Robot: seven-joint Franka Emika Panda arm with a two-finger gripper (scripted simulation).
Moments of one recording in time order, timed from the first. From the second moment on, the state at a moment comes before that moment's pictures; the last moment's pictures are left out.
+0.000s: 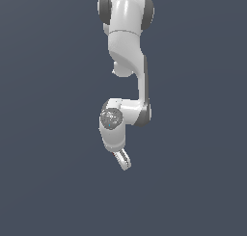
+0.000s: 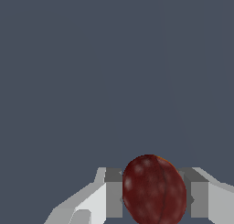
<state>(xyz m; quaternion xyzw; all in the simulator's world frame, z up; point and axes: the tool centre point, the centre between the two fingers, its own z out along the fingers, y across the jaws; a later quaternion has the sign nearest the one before) 0.079 -0.036 0.017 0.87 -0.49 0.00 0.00</state>
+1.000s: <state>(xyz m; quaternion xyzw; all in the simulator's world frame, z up) 0.052 -0.017 0.108 0.87 -0.49 0.00 0.00</state>
